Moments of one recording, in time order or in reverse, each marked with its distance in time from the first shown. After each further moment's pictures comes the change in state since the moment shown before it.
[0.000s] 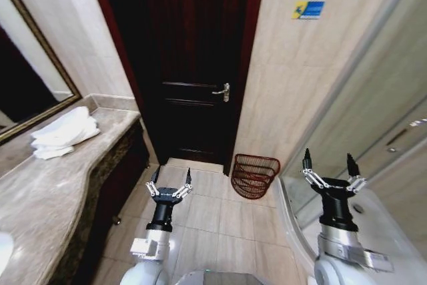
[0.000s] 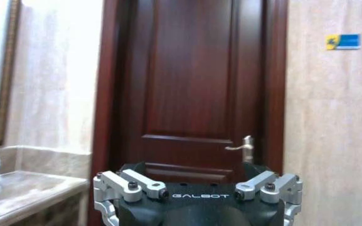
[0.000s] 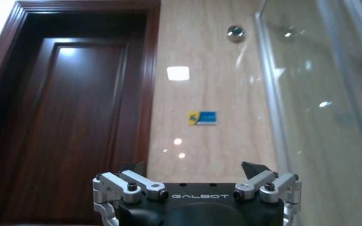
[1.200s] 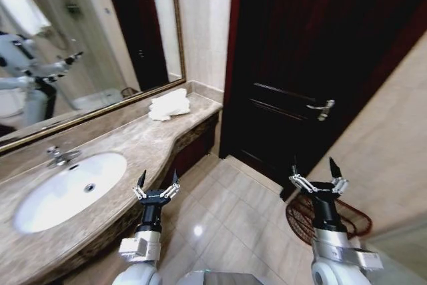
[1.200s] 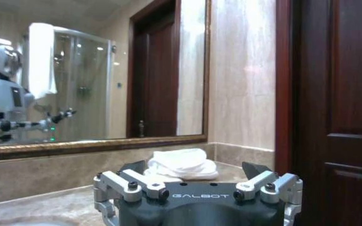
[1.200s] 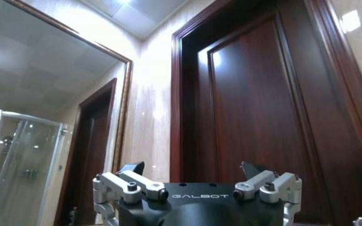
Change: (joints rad) left arm 0.019 0.000 -0.043 -0.029 0.021 0.046 -0.110; right arm 0.001 -0.008 -0.007 -0.055 0.109 0.045 -0.194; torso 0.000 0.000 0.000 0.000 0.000
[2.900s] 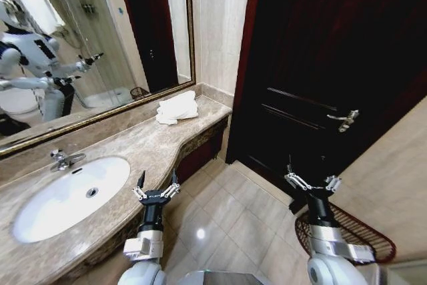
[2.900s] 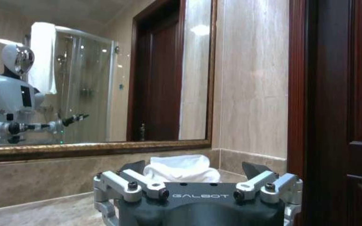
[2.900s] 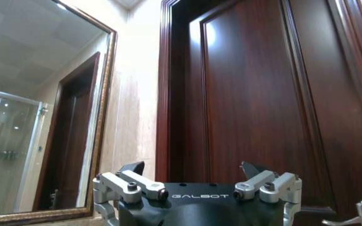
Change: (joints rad) left arm -0.026 0.000 0.014 0.038 -0.005 -0.037 -0.032; right arm 0.010 0.014 -0.020 -0.001 -0.063 -0.071 0.072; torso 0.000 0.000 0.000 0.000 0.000
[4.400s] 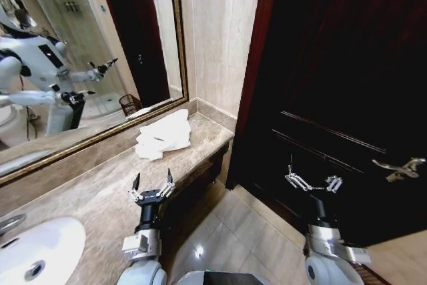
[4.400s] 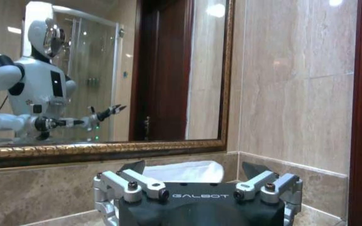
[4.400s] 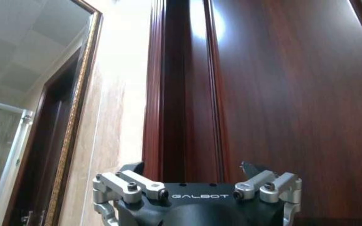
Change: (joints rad) left arm -0.011 0.000 -0.007 -0.006 -0.020 0.041 -0.072; right arm 0.028 0.000 -0.006 -0.039 0.023 0.101 -0.023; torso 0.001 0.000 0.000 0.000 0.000
